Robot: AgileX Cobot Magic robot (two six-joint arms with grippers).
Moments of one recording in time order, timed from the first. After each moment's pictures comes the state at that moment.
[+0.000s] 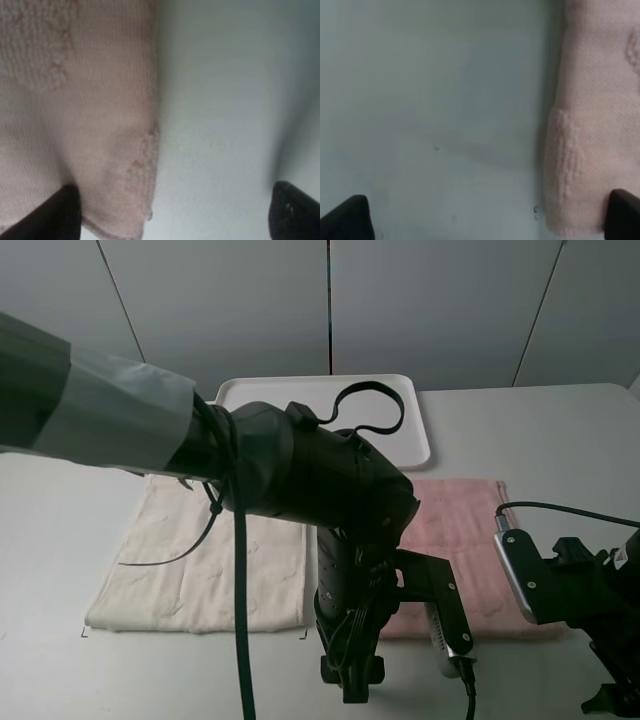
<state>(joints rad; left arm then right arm) -1.11 2.18 -1.37 -0.03 0.86 0.48 0.25 1.51 -0.35 0.07 0.53 -1.39</state>
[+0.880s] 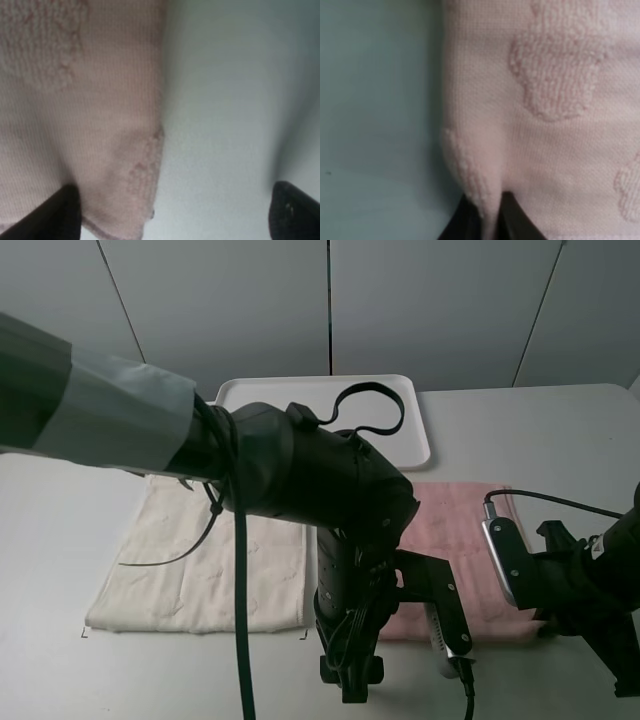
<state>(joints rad) -1.11 2.18 -1.37 -0.03 0.86 0.48 0.25 1.61 -0.35 0.03 0.34 -1.39</state>
